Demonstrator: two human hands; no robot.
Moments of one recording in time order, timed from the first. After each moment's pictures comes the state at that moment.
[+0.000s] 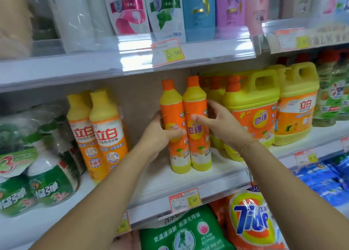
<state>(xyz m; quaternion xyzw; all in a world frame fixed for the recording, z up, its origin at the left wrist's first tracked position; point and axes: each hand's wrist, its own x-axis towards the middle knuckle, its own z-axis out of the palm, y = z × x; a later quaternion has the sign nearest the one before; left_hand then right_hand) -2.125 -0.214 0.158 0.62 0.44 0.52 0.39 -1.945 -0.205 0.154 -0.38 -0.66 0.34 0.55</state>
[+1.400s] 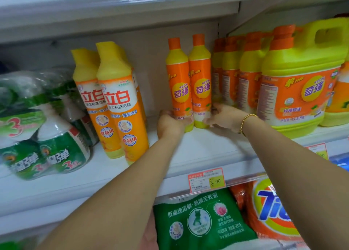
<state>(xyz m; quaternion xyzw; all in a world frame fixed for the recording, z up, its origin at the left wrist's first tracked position) -2.136 -0.160 0.088 0.49 0.64 0.53 0.27 -1.981 -0.112 0.090 -0.54 -0.68 0.37 0.33</state>
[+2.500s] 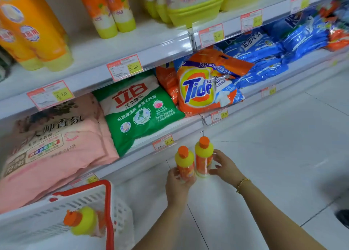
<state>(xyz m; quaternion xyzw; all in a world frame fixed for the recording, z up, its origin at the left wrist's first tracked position) -2.038 -0.463 -0.248 0.46 0.68 0.32 0.47 -1.852 -0.442 -0.254 -0.65 -0.49 0.49 0.33</state>
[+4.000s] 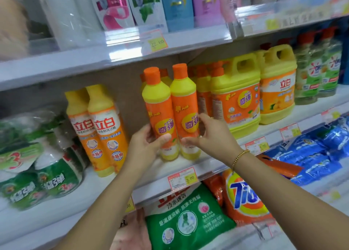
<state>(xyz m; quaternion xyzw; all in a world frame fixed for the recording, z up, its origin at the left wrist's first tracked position) -2.148 -0.275 0.122 0.67 0.41 0.54 0.32 -1.960 -0.268 0.109 -0.52 -0.71 0.07 0.47</state>
